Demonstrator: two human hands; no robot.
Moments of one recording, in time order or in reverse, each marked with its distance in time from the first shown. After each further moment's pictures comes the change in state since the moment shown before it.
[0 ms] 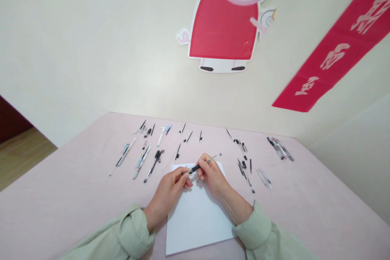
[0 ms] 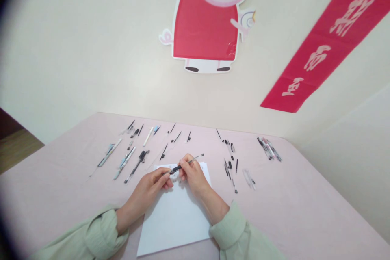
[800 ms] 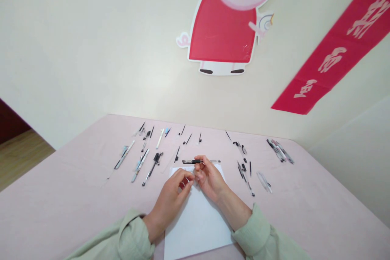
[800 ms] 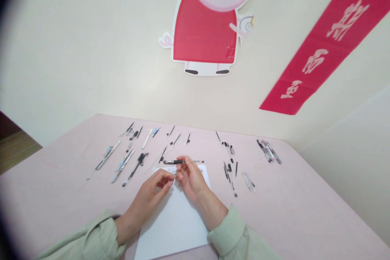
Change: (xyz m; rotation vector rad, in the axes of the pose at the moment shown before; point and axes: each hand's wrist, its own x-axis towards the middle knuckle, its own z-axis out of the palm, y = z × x) left_hand -0.004 0.005 0.008 0.160 0.056 0.192; right_hand 0.003 0.001 0.009 0.474 0.032 0.167
